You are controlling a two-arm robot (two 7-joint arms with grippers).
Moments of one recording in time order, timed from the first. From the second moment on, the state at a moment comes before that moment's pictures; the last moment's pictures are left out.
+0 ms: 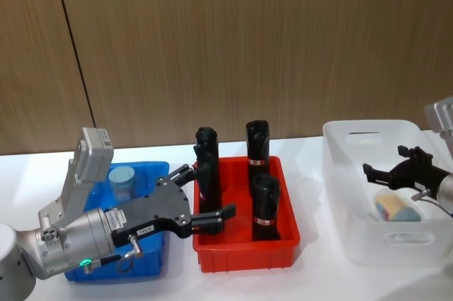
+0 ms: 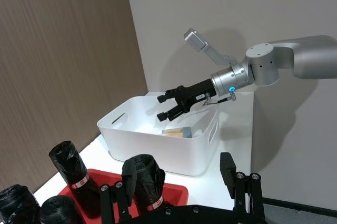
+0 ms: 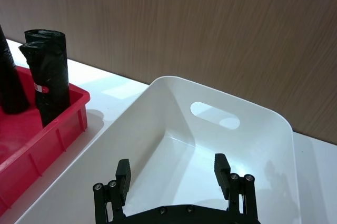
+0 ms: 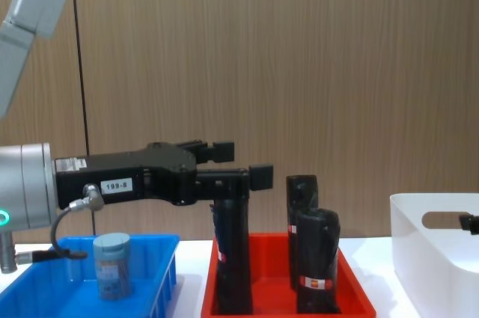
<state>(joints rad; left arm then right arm) -0.39 0.43 0.34 -1.37 -0.47 -0.01 -0.92 0.51 0.38 -0.21 -1.02 0.17 0.14 0.42</state>
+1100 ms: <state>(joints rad) -0.34 0.42 0.38 -1.46 -0.38 0.00 -0.61 0.30 0.36 -0.22 -1.32 0.22 0.10 0.27</state>
